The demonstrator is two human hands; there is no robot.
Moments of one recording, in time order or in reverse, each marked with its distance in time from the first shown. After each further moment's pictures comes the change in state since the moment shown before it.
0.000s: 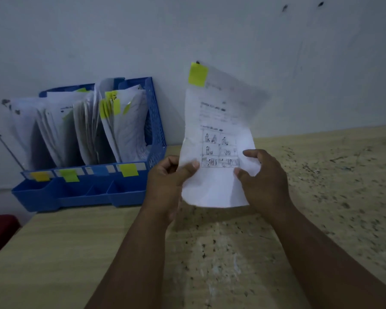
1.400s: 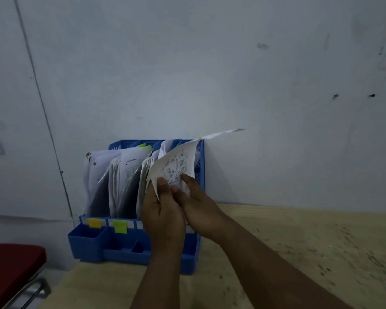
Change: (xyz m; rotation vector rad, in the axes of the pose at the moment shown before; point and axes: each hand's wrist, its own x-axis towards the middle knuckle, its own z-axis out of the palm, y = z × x) left_hand 0.034 0.081 -0.061 0.024 0.555 0.583; right_hand 0.023 -0.178 0.154 0.451 -0.775 -0.164
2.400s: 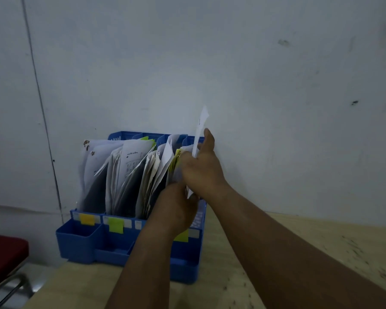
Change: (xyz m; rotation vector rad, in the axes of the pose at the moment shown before) left_hand 0.059 -0.032 -0.007 0.760 -0.688 -0.091; right_hand 0.060 -0.046 0.006 -0.199 0.395 -0.122
